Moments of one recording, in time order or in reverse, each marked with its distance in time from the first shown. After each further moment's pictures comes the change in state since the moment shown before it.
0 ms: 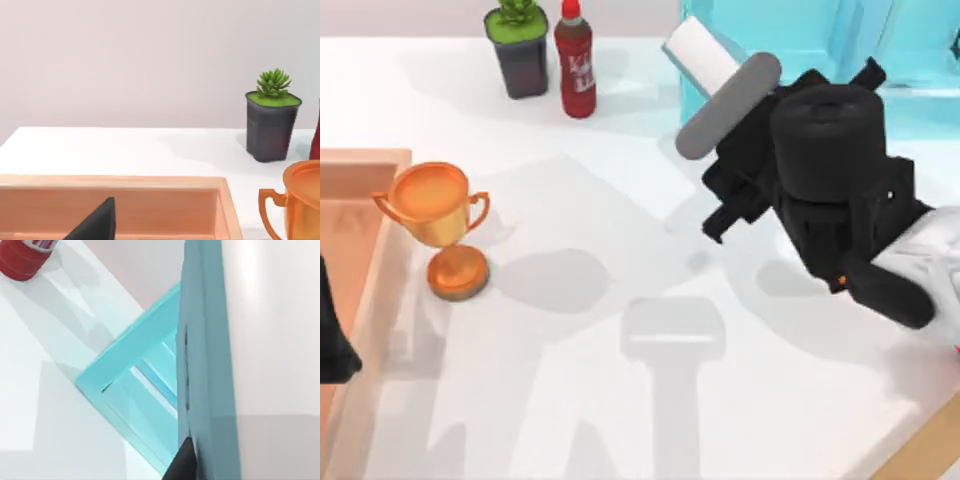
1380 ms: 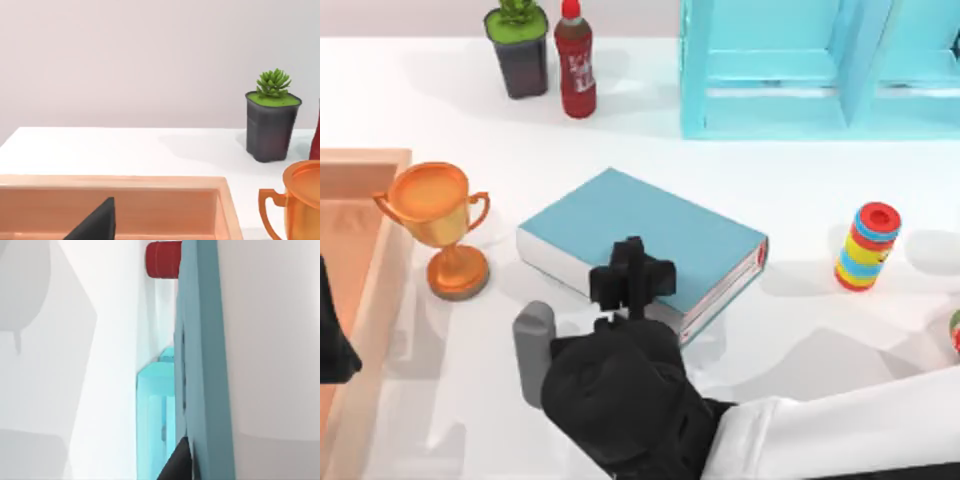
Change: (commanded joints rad) left arm 0.000 0.000 0.000 0.000 0.000 0.000; right arm 0.465 0.280 0.009 0.116 0.451 -0.515
